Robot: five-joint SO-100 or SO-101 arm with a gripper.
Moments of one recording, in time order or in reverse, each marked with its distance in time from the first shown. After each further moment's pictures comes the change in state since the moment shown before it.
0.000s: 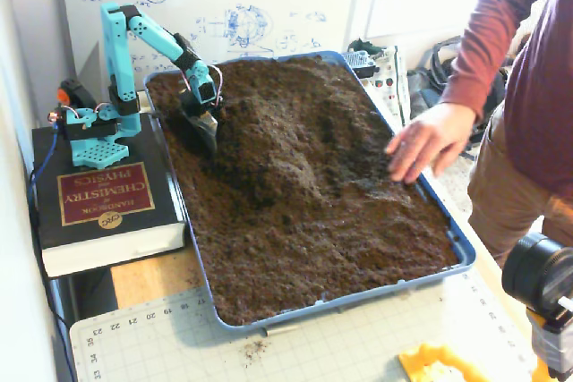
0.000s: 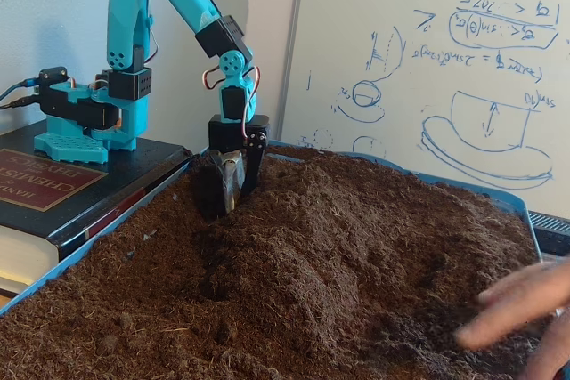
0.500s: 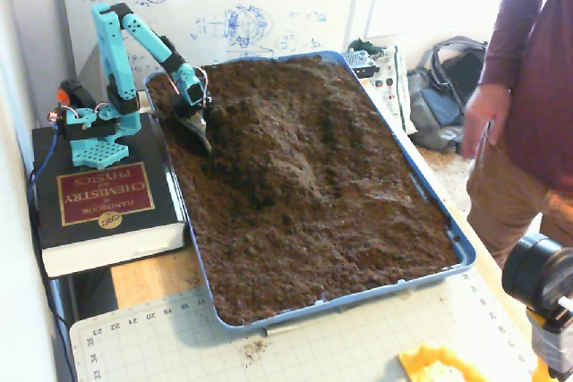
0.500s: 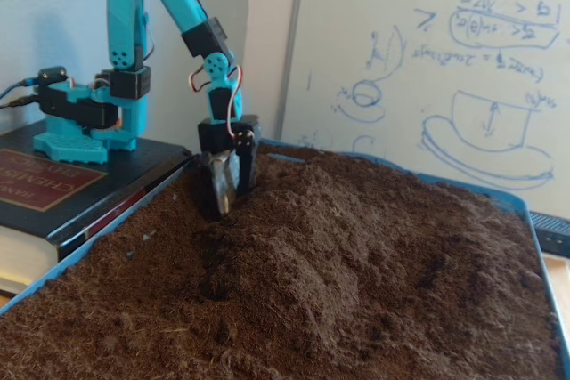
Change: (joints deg) arm -5.2 4.5 11.8 -12.7 12.6
